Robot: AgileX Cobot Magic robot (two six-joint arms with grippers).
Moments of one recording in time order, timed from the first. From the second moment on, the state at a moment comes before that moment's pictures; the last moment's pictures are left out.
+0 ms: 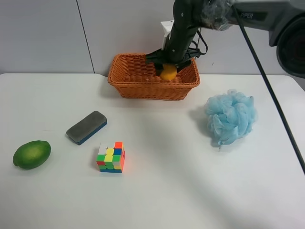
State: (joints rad) left arm 0.00 -0.01 -0.53 -0.02 1.08 0.02; right arm 0.42 2.30 -2.00 -0.08 0.83 0.25
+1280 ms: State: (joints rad) left arm 0.00 -0.01 -0.53 -0.02 1.08 0.02; right arm 0.42 2.12 -2.01 -0.08 1.00 0.25
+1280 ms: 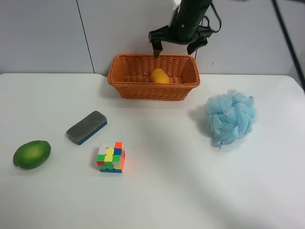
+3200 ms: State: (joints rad) left arm 0.00 -0.01 -0.53 -0.02 1.08 0.02; right arm 0.60 0.10 -0.48 -0.03 1.07 0.09
